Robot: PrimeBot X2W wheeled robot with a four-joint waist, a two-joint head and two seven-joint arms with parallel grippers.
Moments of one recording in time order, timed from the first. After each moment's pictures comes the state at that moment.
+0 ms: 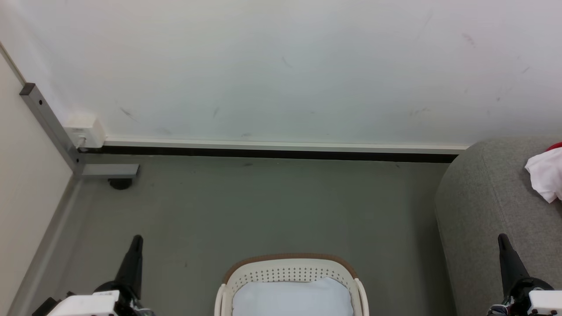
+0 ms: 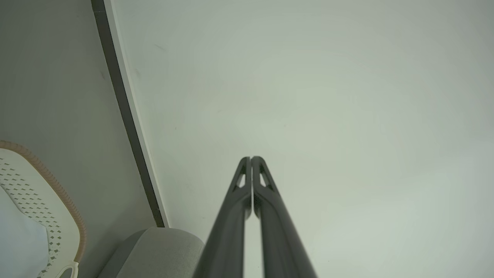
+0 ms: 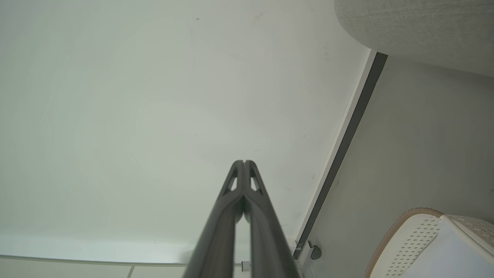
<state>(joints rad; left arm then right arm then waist) -0.11 0.05 0.11 0.25 -1.61 -0.13 0.11 -0.10 -0.05 -0.11 0.25 1.61 0.13 0.11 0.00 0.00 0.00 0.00</state>
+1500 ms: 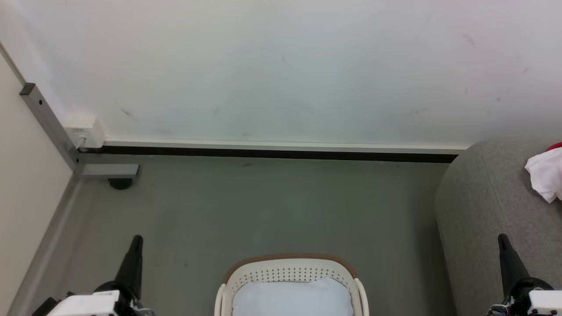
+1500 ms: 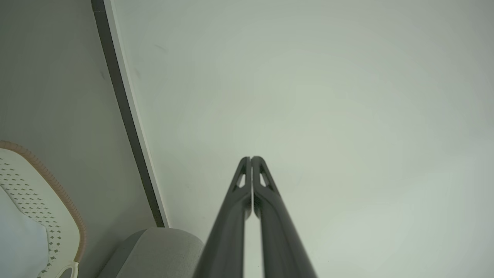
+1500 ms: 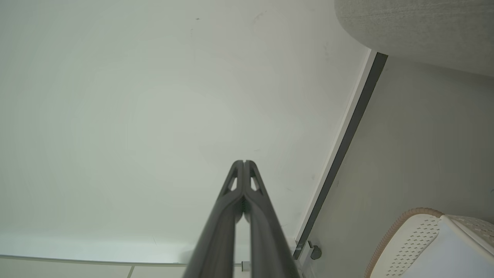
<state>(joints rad) -0.11 0.05 0.11 0.25 -1.61 -0.13 0.11 -0.10 -0.05 -0.11 0.25 1.61 0.13 0.11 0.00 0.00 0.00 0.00</state>
